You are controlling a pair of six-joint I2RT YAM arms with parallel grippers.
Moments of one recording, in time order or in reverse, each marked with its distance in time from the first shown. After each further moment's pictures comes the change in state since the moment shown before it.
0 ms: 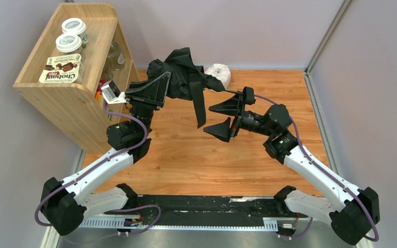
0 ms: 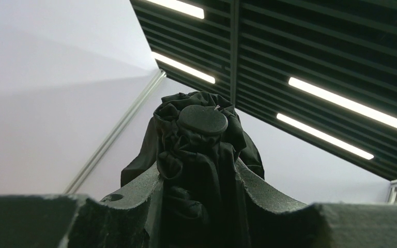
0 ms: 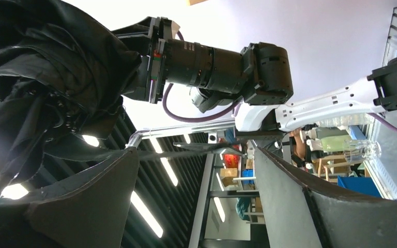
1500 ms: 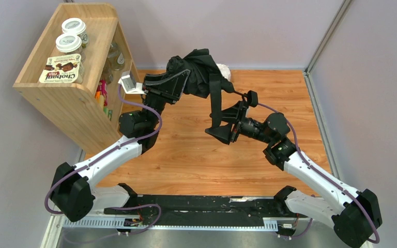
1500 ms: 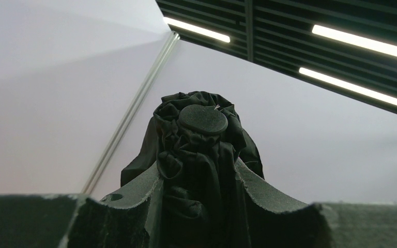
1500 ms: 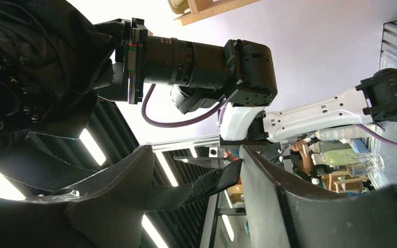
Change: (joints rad) left arm 0.021 0.161 0.080 -0.001 0.158 0.105; right arm 0.018 -0.044 -0.132 0.059 0.092 0.017
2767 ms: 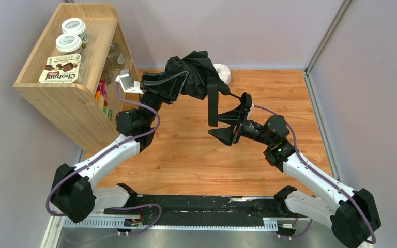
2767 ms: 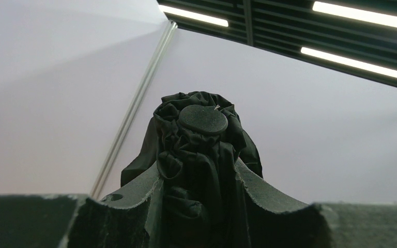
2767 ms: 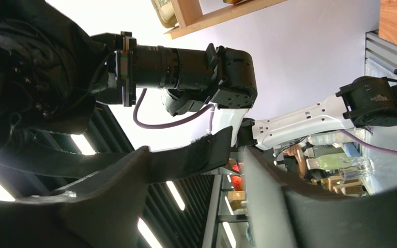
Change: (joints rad) left arm 0.073 0.002 -0.005 0.002 0.104 -0.001; right arm -0.048 0.005 -0.079 0.062 -0.026 0.003
